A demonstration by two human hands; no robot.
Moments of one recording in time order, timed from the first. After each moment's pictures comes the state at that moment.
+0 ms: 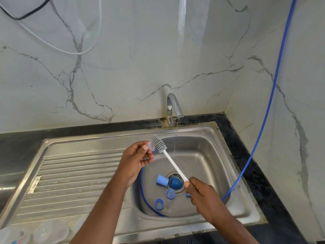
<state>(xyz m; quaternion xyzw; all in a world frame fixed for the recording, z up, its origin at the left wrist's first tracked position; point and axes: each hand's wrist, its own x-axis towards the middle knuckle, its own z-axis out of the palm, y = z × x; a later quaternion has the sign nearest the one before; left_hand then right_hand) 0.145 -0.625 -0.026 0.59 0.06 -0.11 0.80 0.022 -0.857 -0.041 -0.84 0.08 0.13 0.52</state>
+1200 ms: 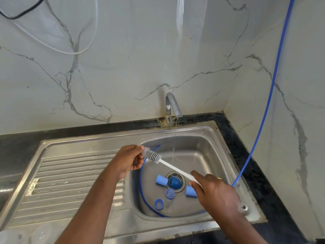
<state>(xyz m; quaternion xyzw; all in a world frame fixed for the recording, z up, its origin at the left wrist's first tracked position) 0.167 -0.606 -0.017 0.71 0.13 -0.21 0.66 0.023 -0.876 -0.032 -1.00 -0.01 -0.05 0.07</state>
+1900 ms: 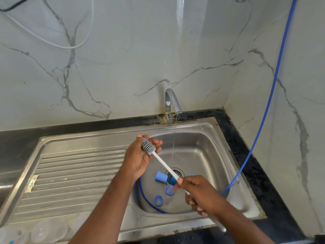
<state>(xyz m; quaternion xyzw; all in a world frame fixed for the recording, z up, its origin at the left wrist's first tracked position) 0.161 -0.647 -0.032 0.43 0.11 -0.14 0.89 0.028 -0.852 -0.006 -0.78 0.13 0.25 0.55</state>
